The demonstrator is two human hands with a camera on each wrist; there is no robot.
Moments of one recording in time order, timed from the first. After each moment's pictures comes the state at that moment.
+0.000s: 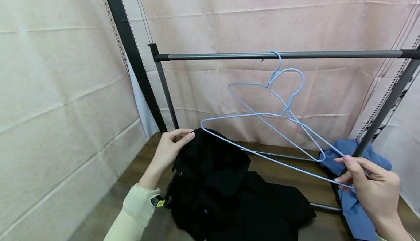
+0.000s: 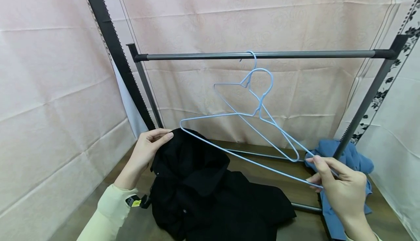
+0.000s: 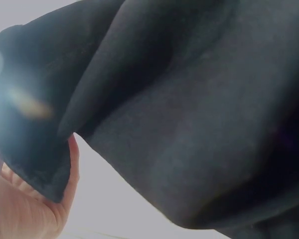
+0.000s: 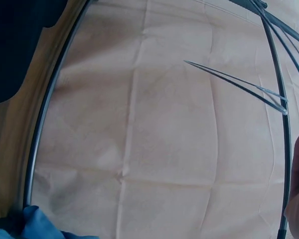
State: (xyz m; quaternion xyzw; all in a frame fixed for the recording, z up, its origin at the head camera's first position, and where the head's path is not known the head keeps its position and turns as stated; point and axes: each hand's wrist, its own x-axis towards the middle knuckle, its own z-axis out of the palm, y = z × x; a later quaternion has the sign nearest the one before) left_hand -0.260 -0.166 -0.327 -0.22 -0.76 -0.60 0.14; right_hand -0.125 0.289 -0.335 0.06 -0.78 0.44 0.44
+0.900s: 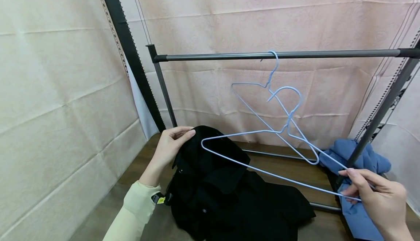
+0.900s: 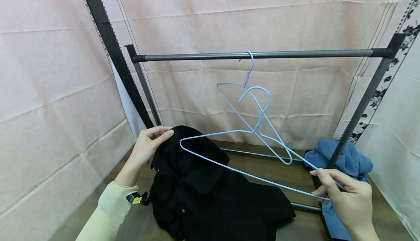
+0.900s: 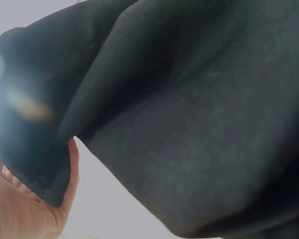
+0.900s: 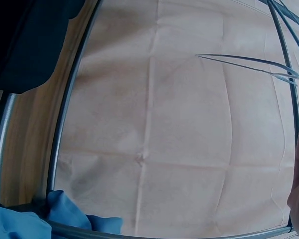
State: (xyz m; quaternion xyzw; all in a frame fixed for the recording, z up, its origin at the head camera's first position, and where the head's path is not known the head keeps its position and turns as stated) left_hand -0.262 -0.161 -0.317 -0.22 -0.76 -0.60 0.14; right_hand -0.117 0.310 -0.362 0.08 -0.80 0.42 0.42
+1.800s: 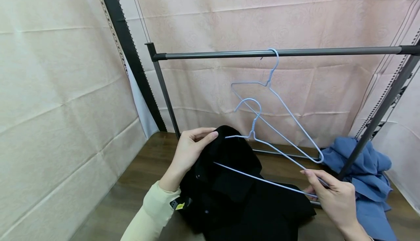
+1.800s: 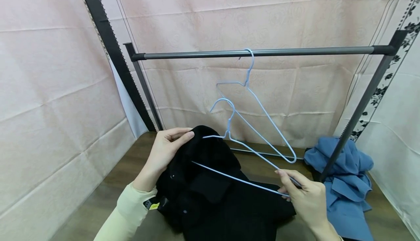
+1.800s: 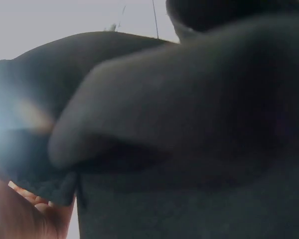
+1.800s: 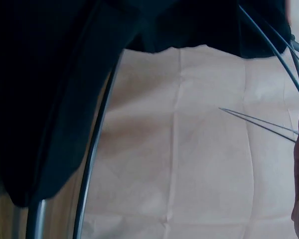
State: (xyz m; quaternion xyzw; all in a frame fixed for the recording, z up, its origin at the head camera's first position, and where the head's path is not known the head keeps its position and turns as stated) left_hand -0.236 -0.097 -0.309 -0.26 -0.71 -0.64 0.14; right_hand -0.142 0.253 -0.394 0.18 -0.77 0.41 0.46
